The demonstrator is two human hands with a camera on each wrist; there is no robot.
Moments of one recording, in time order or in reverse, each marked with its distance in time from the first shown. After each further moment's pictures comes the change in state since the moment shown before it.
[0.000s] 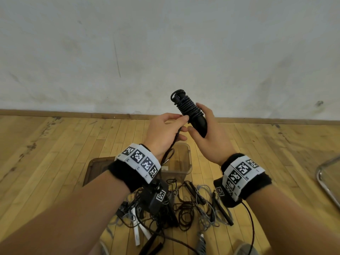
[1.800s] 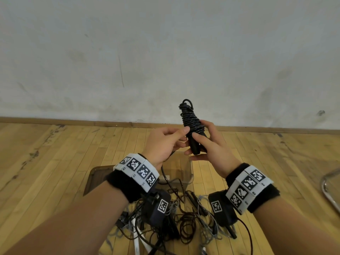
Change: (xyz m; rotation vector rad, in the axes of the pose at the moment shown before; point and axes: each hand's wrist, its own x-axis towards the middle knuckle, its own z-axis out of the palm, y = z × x) left_hand 0.001 -0.002 -0.007 -0.016 0.000 -0.043; right_hand -0.004 -0.019 -0.010 0.663 -0.170 0.278
